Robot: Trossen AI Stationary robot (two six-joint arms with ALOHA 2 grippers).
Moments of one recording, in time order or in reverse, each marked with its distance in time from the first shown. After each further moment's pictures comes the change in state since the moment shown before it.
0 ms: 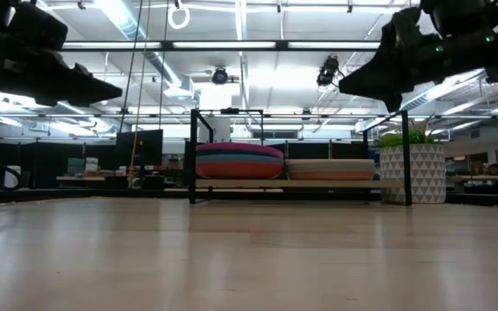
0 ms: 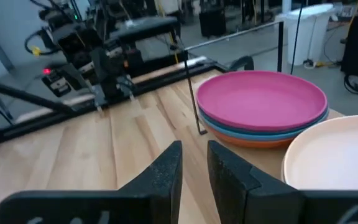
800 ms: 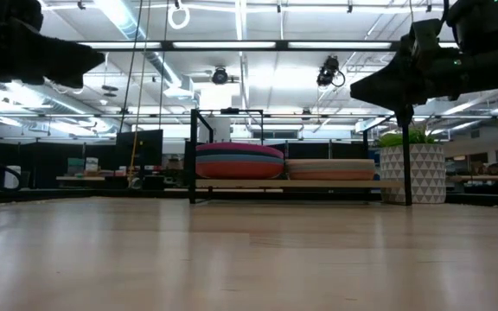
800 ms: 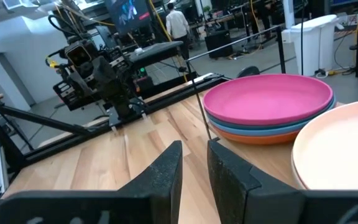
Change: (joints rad) left arm -0.010 -0.373 -0.001 -0.191 0.106 0.057; right arm 0.031 0.000 -0.193 0.330 0.025 0.073
